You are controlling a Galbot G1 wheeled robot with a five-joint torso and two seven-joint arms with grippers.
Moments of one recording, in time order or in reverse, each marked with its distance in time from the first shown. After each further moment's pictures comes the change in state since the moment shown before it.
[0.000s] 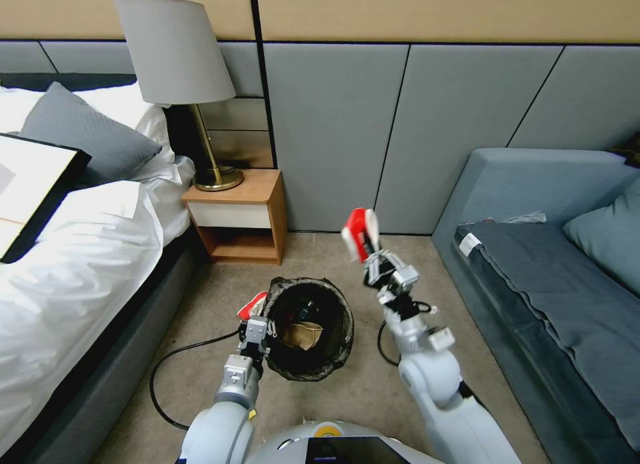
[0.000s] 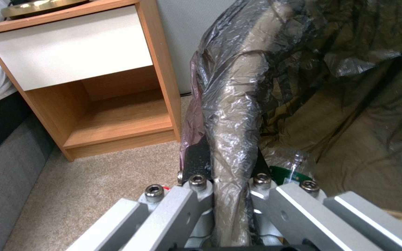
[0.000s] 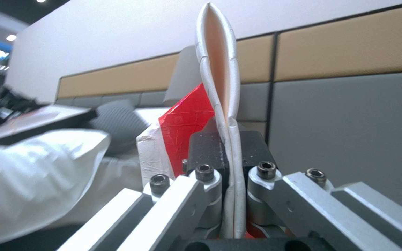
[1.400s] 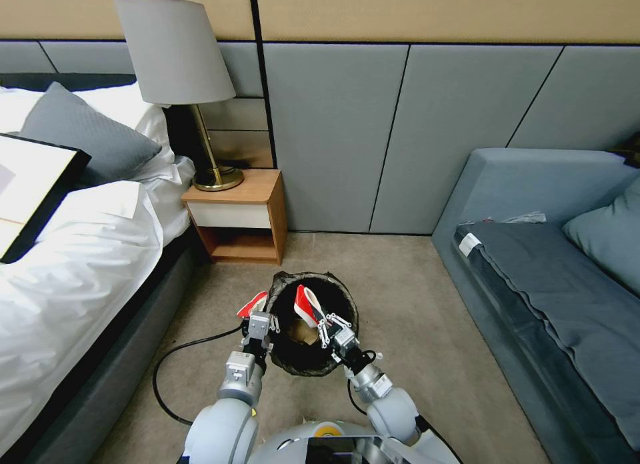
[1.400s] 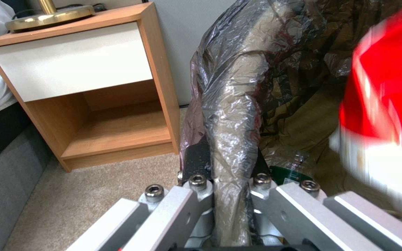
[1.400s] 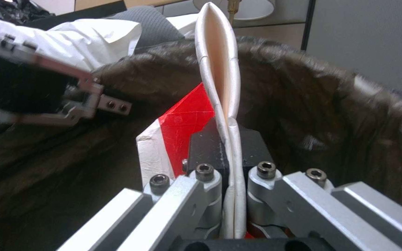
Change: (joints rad) left arm -0.027 -0.015 0.006 -0.017 -0.002 0.004 0.006; right arm -0.072 0.021 -0.045 -0.273 -0.098 0.096 0.004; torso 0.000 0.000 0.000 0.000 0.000
